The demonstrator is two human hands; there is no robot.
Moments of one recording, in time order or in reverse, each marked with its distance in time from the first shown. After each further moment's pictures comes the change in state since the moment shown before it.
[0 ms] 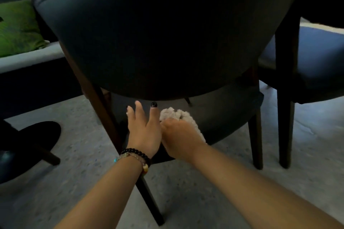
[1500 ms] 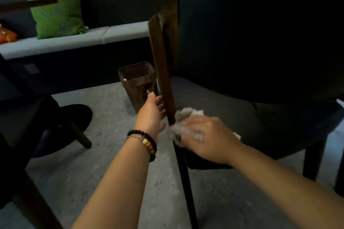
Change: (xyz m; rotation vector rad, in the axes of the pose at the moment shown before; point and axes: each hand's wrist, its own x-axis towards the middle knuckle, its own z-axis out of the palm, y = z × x) left_hand 0.077 -0.064 -0.121 -0.698 -0.002 -0.343; right_hand 0.065 -0.068 0.007 0.592 0.072 -0.055
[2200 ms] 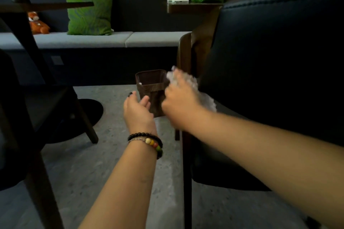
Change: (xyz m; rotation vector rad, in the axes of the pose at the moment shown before) left_hand -0.011 0.026 -0.028 -0.468 0.423 0.275; right_hand 0.132 -0.084 0.010 -1.465 -0.392 -0.242
